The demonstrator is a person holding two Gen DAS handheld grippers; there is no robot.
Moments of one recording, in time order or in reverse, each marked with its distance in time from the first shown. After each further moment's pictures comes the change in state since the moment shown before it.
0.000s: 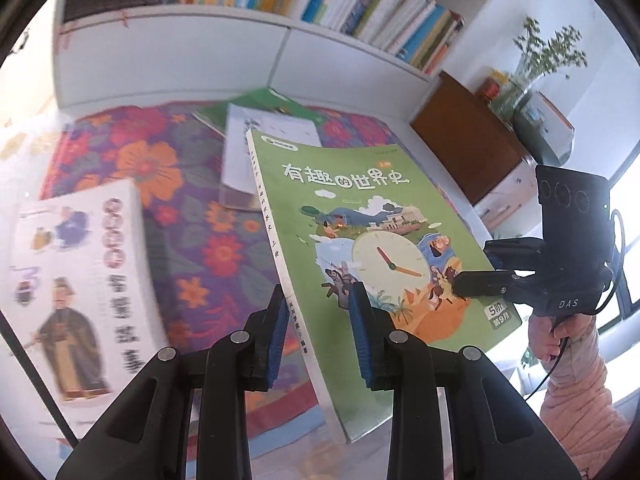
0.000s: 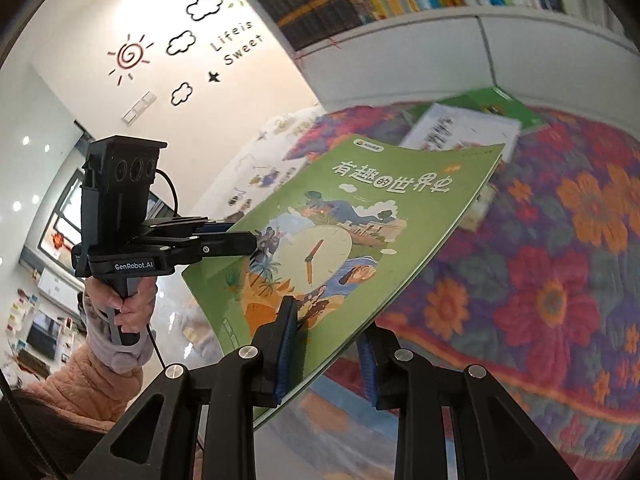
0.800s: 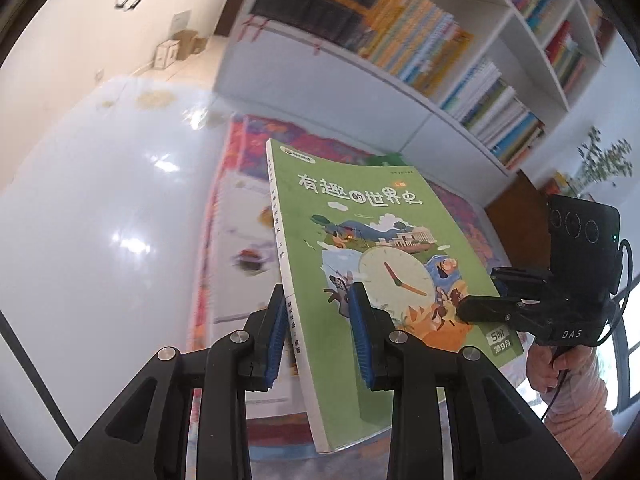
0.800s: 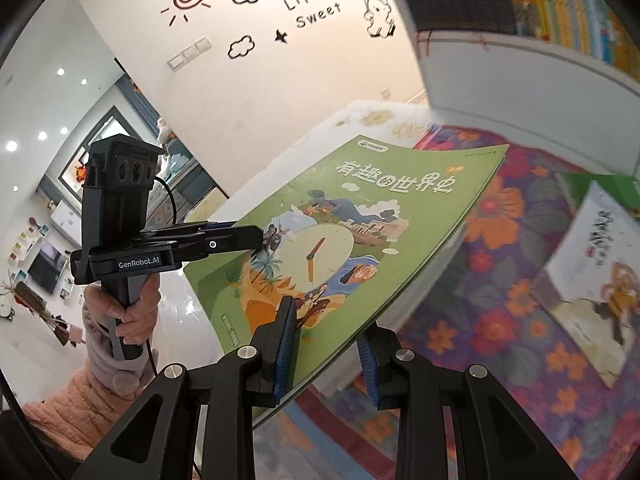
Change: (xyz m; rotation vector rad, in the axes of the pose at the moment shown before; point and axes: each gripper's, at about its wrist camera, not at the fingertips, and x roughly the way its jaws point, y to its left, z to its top) left arm -0.094 0.168 -0.047 -0.281 -0.178 0.133; right arm 0.160 0.123 0.090 -0.197 0.107 0.105
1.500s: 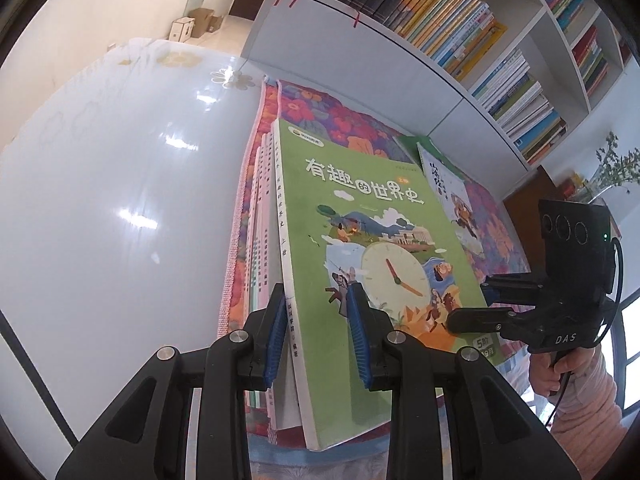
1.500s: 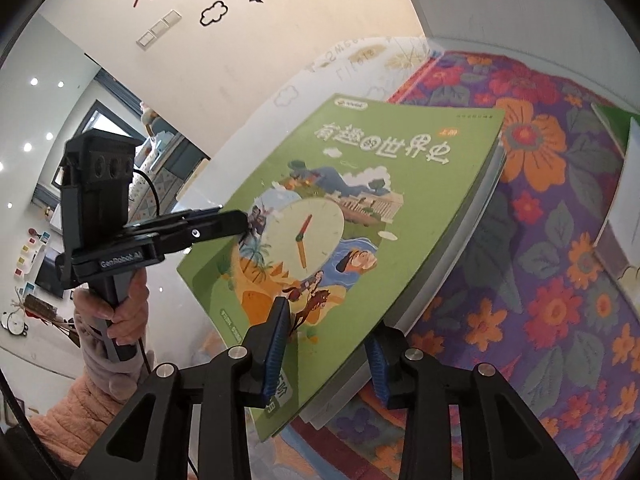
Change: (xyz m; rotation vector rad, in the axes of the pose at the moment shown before) left arm 0.027 0.039 -0.016 -0.045 0.058 0.020; right arm 0.063 -0.016 -0.004 0.106 0.131 0.019
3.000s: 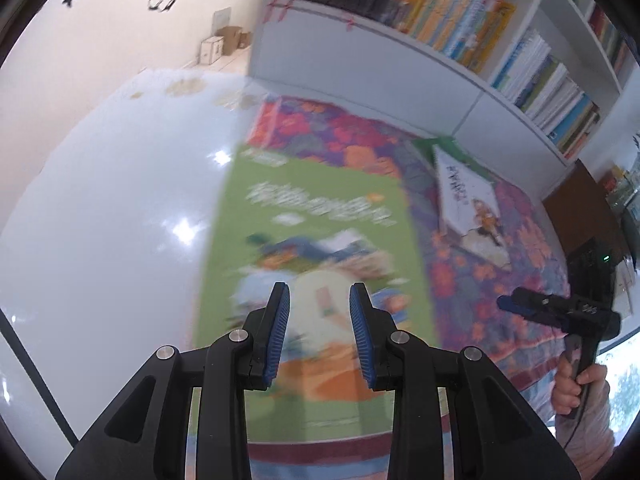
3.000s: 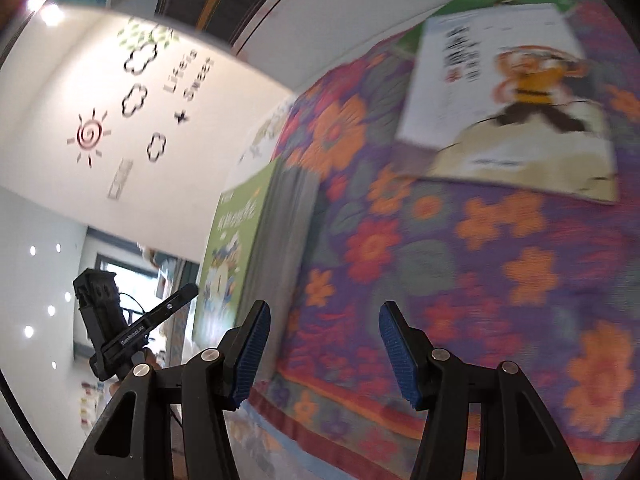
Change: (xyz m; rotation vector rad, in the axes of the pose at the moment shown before) left arm 0.017 -0.089 0.011 0.043 -0.042 0.213; right arm -0.098 -0.153 -0.092 0.490 -0.270 0.108
